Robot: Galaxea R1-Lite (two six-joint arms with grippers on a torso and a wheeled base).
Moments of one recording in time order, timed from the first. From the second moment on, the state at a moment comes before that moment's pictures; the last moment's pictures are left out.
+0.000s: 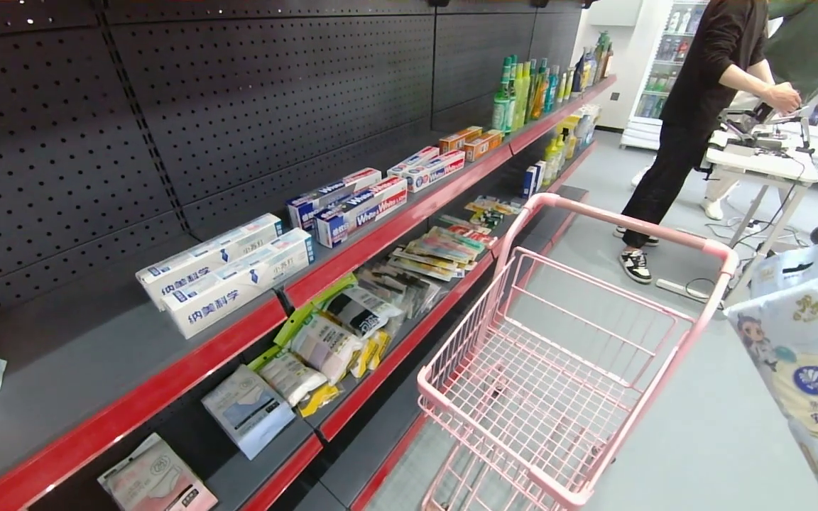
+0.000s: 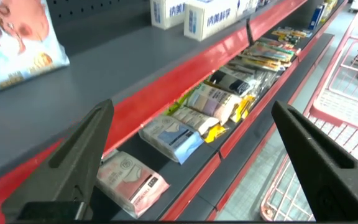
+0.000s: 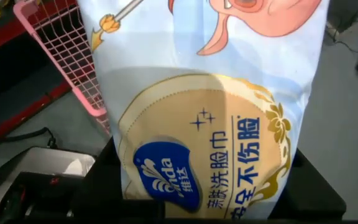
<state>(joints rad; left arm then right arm) 0.00 0.00 0.00 0.00 0.04 0.01 -0.02 0.84 -0.61 0.29 0.00 -0.27</state>
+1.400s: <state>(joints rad) 0.00 0.00 0.00 0.00 0.04 0.01 -0.01 1.16 -0.76 0.26 0.01 -0.35</state>
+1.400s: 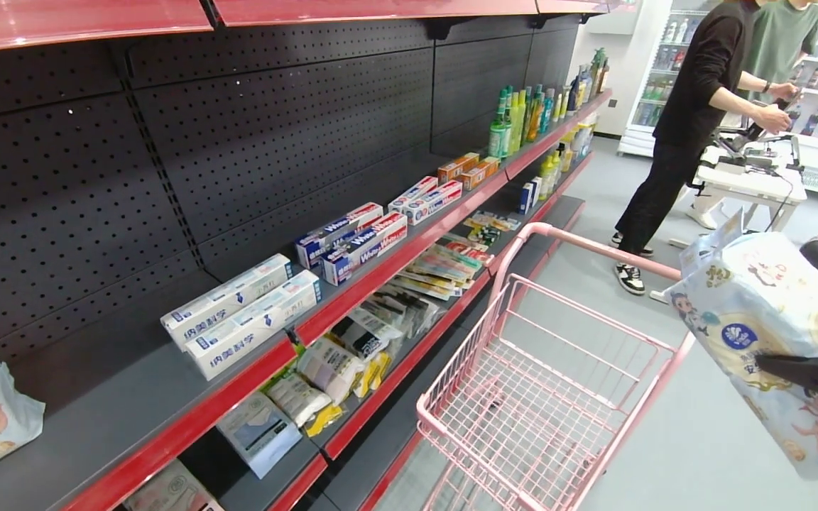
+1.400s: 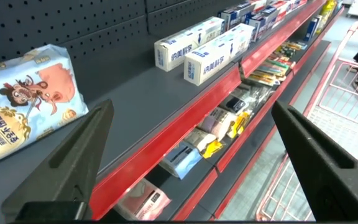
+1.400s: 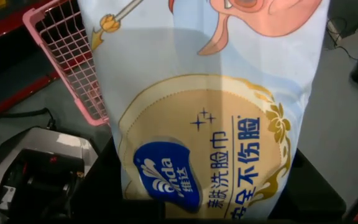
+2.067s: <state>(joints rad) 0.00 0.00 0.00 0.00 0.04 0.01 -0.01 1.20 -0.73 0.22 -0.03 -0.40</state>
